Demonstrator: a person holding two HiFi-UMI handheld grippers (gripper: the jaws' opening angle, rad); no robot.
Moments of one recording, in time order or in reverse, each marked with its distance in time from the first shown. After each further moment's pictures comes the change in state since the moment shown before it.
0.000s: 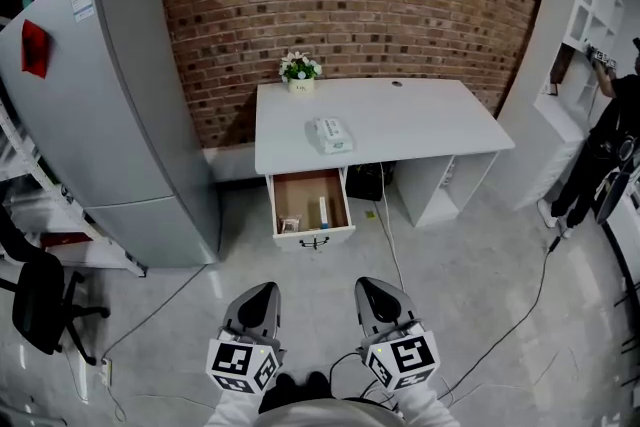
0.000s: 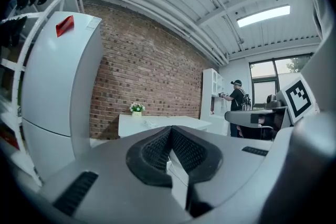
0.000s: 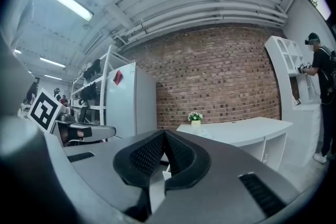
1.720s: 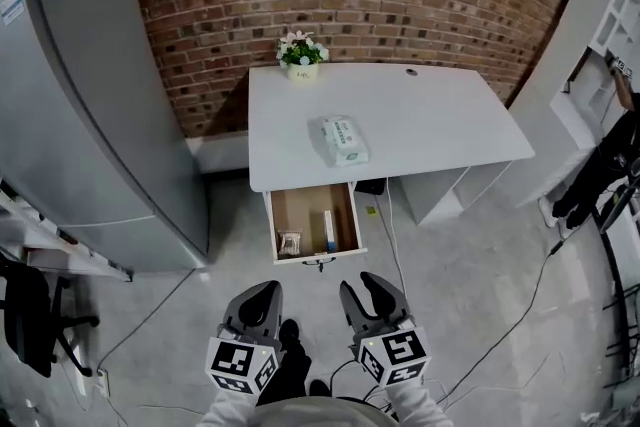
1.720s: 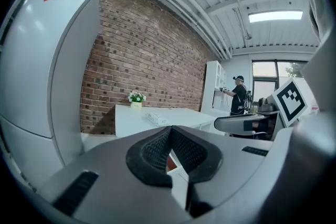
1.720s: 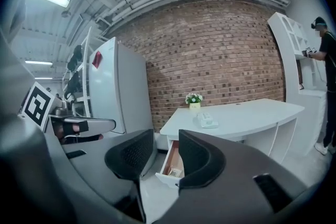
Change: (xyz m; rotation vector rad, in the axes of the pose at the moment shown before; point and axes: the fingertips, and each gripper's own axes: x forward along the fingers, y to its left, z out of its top) left arm 0.158 0.111 -0.019 -0.038 0.100 -0.073; right arm 0.197 -0.049 -0.046 0.081 0.187 -0.028
